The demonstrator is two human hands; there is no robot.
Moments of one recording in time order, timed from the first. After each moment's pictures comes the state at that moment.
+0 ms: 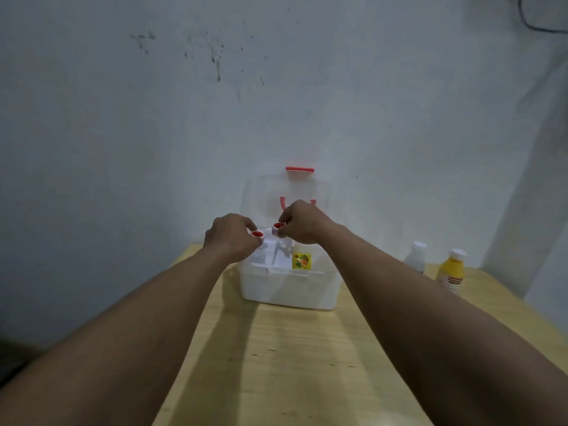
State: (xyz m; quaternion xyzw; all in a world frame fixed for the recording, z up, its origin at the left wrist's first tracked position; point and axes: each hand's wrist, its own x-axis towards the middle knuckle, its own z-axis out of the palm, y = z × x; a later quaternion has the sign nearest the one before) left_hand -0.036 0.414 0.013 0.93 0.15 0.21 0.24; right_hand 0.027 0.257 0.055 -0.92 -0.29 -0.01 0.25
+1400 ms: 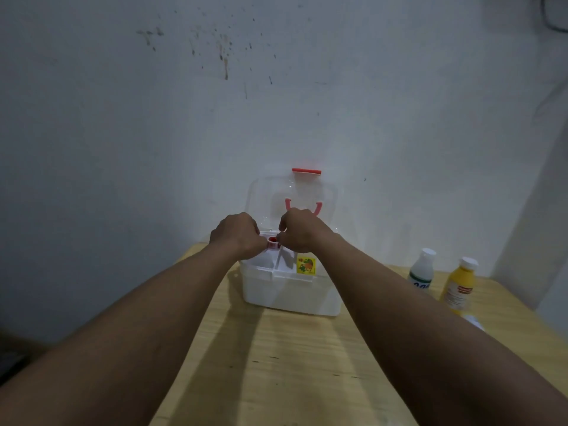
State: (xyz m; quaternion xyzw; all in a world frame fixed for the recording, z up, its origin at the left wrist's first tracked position) left_hand -0.033 0.405 0.026 0.95 0.18 0.16 0.20; right_hand 0.025 0.272 0.045 -0.94 -0.30 -0.05 0.15
